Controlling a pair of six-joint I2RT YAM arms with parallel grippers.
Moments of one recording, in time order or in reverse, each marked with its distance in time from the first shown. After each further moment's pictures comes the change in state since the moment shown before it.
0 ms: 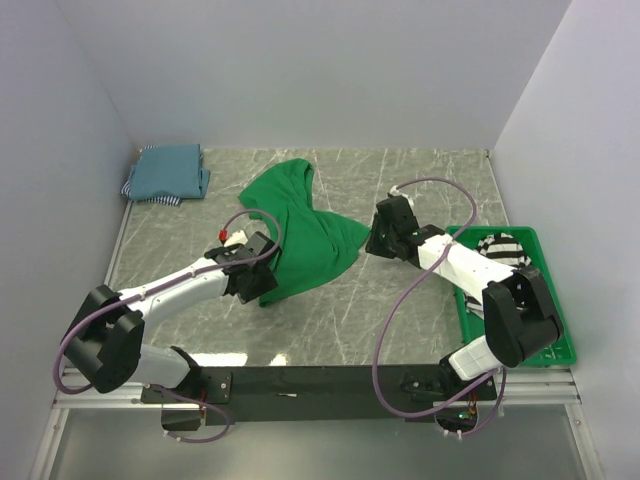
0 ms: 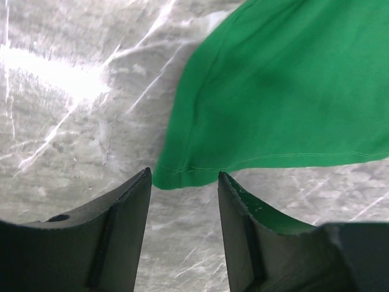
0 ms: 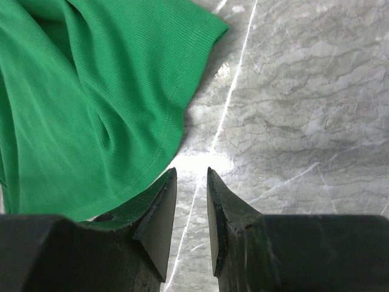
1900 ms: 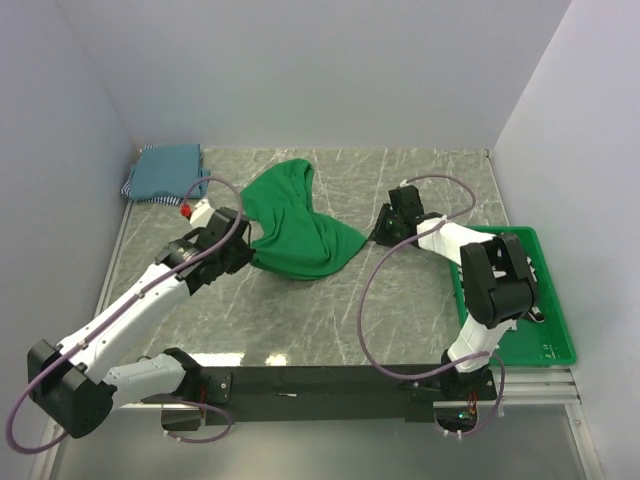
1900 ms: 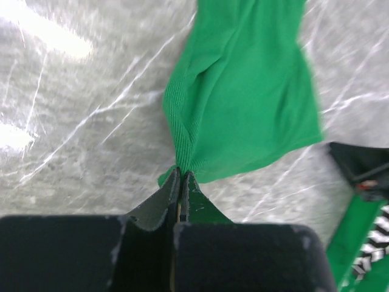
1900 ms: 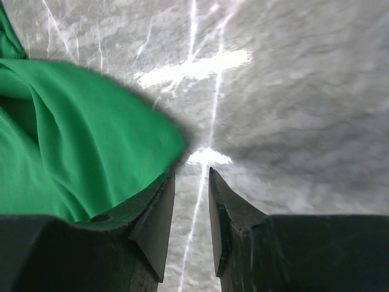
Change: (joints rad) left arm 0.079 -0.247 0.144 -0.084 -0.074 -0.011; right arm -0.162 0.226 0.084 0.110 -0.153 0.013
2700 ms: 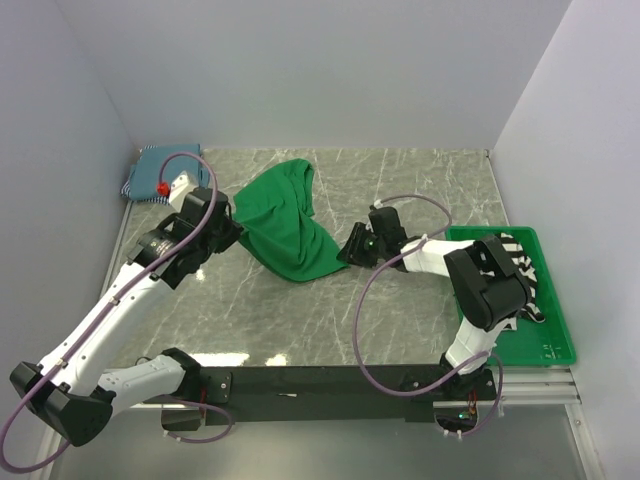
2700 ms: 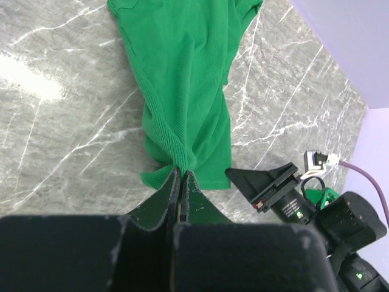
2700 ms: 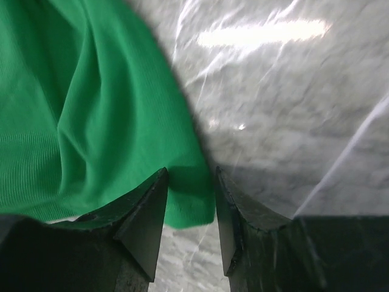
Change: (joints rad) left arm 0.064 -0.053 0.208 -0.057 -0.029 0.072; right arm 0.143 0.037 -0.162 0.286 -0.199 0.113
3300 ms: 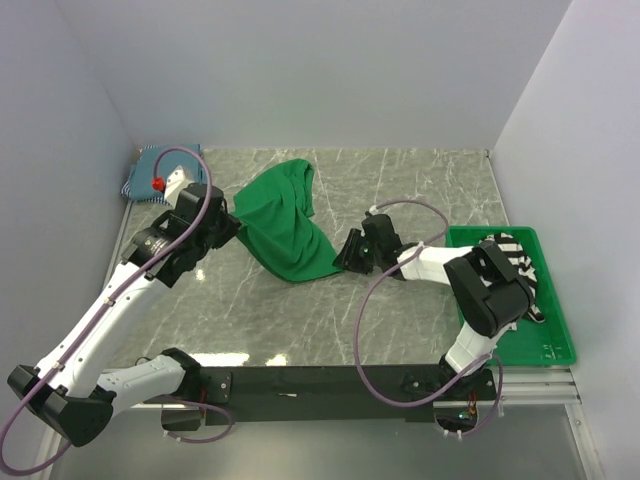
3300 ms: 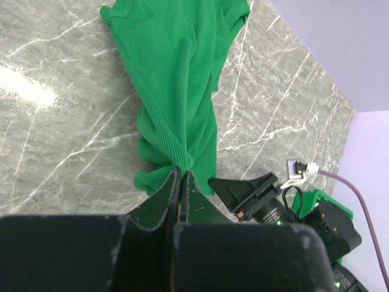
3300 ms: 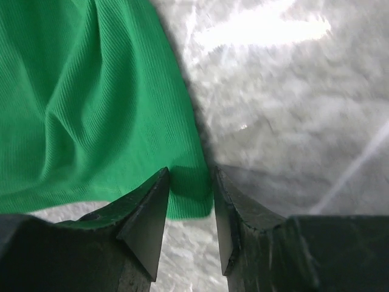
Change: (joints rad) left arm 0.008 0.000 0.044 -0.009 0.000 0.014; right arm 0.081 -0.032 -0.045 0.024 0.061 0.041
